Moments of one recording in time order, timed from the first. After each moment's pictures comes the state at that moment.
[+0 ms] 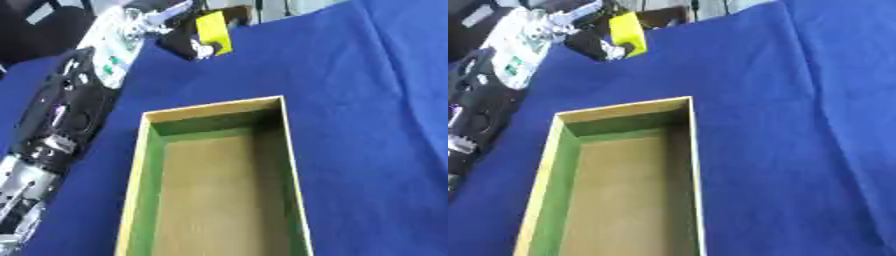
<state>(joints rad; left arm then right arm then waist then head) -1.08 0.66 -0.13 -1.24 -0.71 -0.09 -0.44 -0.31 -0.49 -0.08 -1.98 0.18 -0.15 -0.38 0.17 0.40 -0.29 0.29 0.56</state>
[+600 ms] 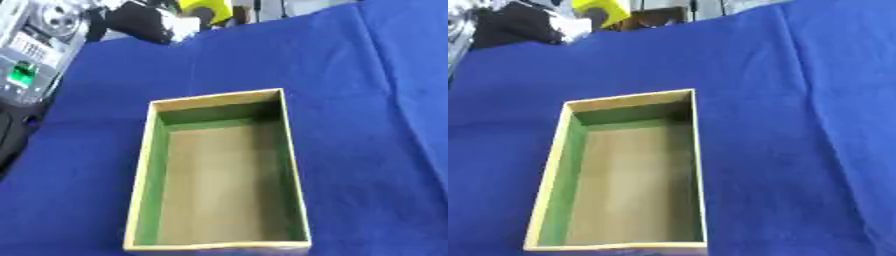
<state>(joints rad) -0.82 0.77 -0.18 -1.93 -0.44 0.19 -0.38 -0.30 -0.50 -0.09 -1.98 0.17 -0.15 -0.40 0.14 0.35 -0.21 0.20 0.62</state>
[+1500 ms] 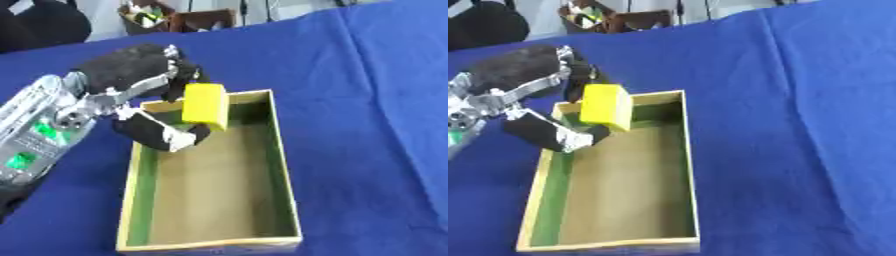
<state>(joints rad) -0.62 0.79 -0.37 -1.98 -0.59 0.07 -0.46 -0.31 -0.50 -0.09 -1.98 0.14 -0.15 -0.40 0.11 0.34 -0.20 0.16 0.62</state>
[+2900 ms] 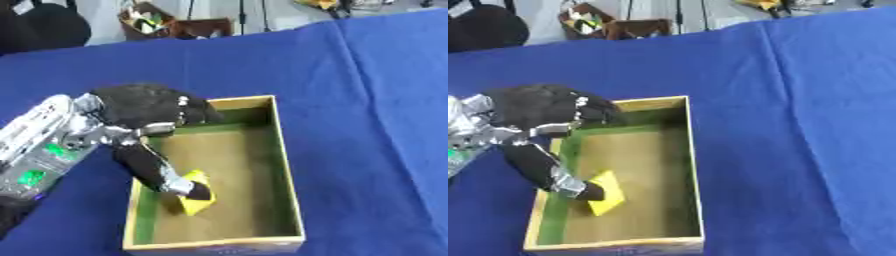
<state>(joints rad) -0.64 0.73 -0.29 -1.98 -0.65 -0.05 -0.53 -0.32 -0.49 -0.09 -1.98 0.12 -0.14 -0.42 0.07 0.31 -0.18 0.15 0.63</state>
